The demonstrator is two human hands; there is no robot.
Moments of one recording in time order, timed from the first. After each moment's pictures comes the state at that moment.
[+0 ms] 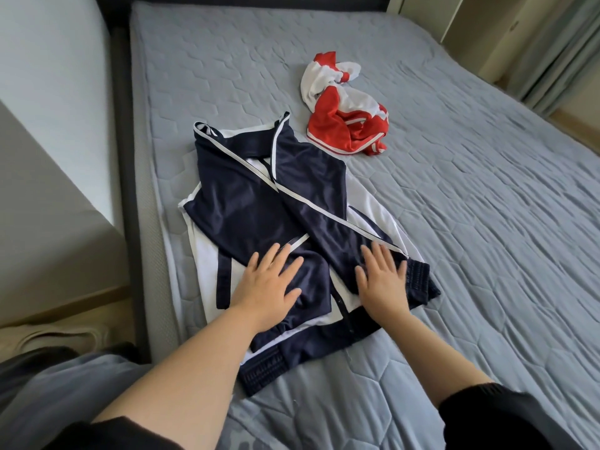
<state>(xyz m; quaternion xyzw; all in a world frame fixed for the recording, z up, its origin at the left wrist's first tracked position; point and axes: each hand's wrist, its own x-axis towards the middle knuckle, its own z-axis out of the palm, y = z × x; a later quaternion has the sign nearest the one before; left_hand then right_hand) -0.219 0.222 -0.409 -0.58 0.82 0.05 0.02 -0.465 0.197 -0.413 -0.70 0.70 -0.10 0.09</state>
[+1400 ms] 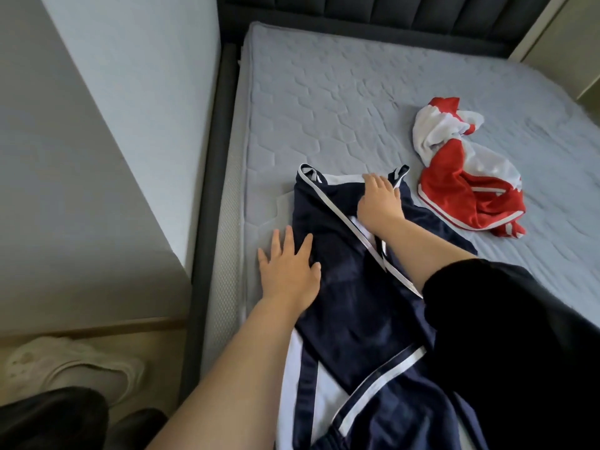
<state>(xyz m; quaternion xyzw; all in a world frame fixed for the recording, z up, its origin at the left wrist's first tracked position) -0.094 0.069 -0.406 -0.79 0.58 0.16 -0.11 -0.216 -0.101 -0.359 -0.80 0.59 -0.06 0.07</state>
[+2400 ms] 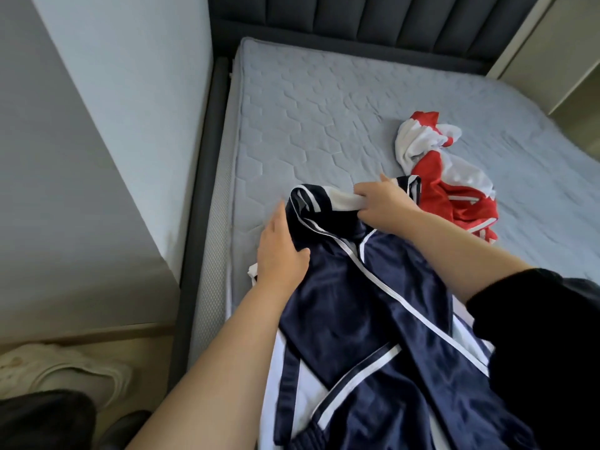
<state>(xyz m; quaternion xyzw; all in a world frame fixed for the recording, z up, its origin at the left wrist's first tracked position) -0.100 0.057 -0.362 -0.73 0.48 0.23 -0.43 -0.250 -0.087 -0.292 -0.90 0.43 -0.06 0.04</state>
